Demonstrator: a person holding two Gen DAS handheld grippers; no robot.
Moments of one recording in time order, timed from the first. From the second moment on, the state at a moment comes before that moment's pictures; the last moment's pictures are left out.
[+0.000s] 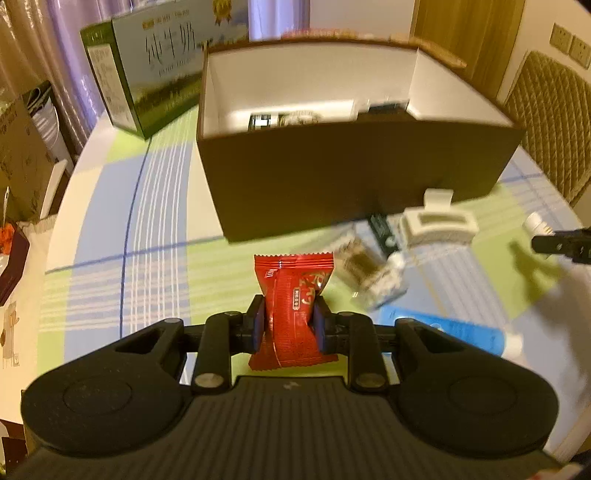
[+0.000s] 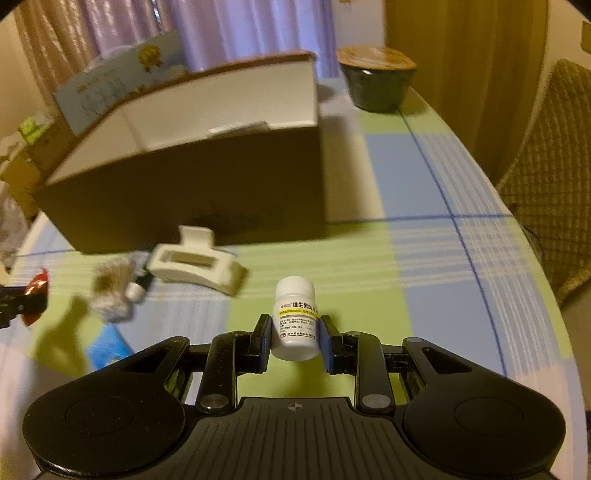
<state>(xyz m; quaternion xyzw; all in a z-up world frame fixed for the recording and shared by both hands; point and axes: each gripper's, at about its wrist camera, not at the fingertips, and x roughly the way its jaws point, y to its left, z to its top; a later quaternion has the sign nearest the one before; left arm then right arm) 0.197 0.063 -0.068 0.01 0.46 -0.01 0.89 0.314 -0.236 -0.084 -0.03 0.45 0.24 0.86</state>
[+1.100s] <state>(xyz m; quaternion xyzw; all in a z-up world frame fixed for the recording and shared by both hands) 0.350 0.078 -0.014 0.00 0.45 -0.04 0.89 0.418 -0.087 -0.026 -0.05 0.42 0.40 0.81</state>
